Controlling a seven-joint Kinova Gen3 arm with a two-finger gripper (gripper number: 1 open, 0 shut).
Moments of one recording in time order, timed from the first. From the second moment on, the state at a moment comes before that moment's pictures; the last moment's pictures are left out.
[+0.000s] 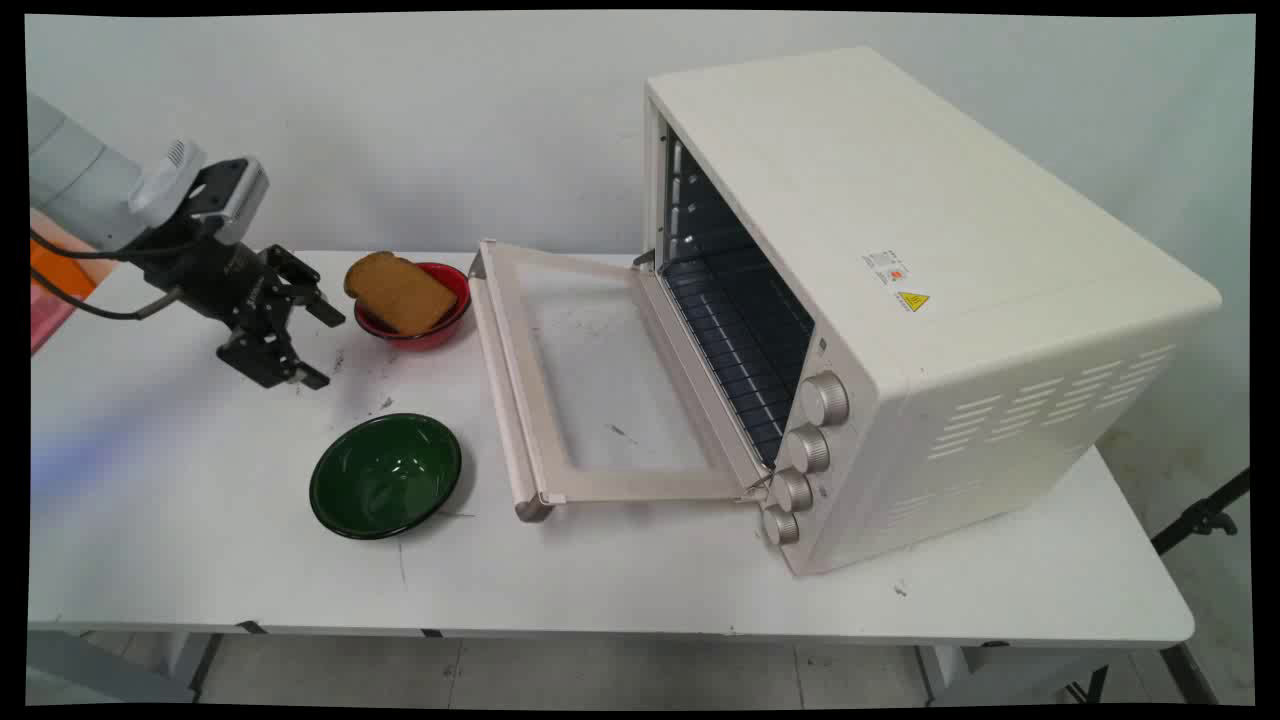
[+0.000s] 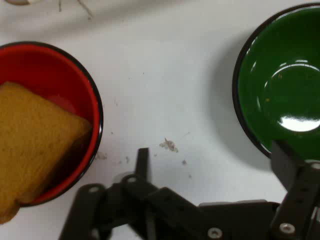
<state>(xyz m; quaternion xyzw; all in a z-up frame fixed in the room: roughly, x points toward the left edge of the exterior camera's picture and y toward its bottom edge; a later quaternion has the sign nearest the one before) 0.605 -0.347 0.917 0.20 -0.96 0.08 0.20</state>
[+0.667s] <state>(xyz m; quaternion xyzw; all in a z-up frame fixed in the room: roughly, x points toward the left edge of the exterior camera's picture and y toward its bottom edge) 0.562 -0.364 0.897 0.22 -0.95 0.09 0.22</state>
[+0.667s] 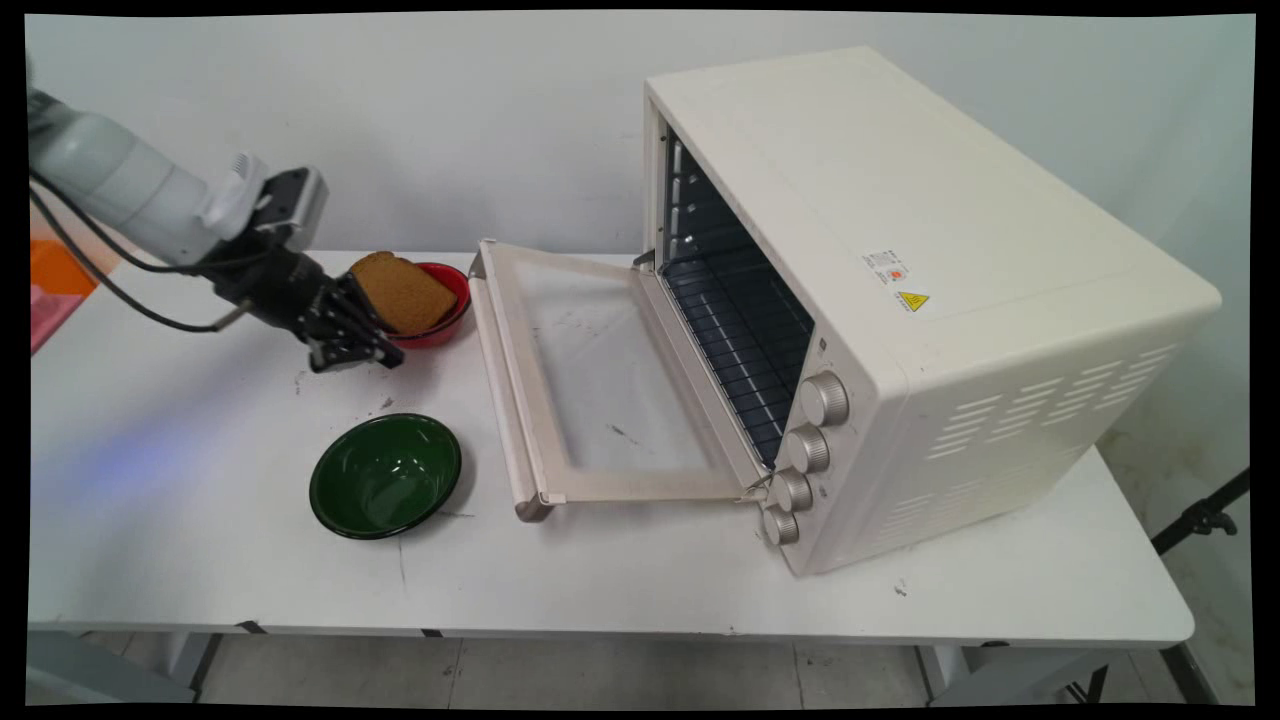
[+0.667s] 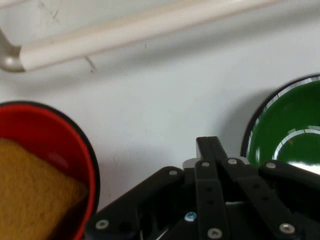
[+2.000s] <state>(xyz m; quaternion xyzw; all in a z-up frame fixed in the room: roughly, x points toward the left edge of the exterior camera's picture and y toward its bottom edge) 0.479 -0.381 0.820 0.27 -0.93 0.12 0.24</state>
